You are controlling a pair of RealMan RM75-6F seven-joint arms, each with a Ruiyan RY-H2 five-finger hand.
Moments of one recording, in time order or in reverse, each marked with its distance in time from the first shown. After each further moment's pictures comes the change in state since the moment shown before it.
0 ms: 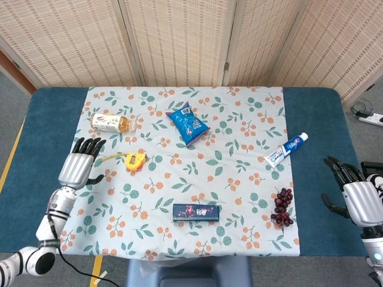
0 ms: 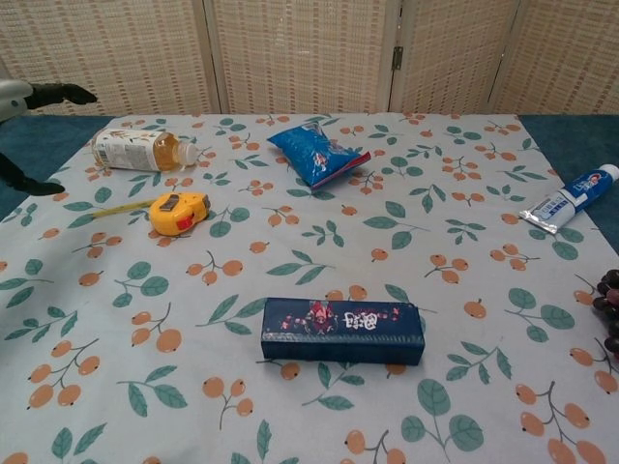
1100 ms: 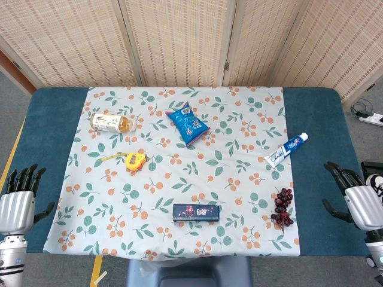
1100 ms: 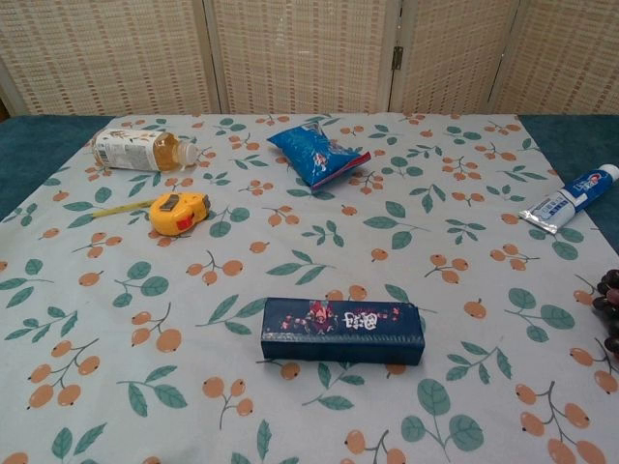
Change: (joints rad) left arm 0.364 0.158 0.192 -0.240 0.143 0.522 -0.018; right arm -0.005 -0.001 -0.030 0.064 -0.036 -0.007 0.108
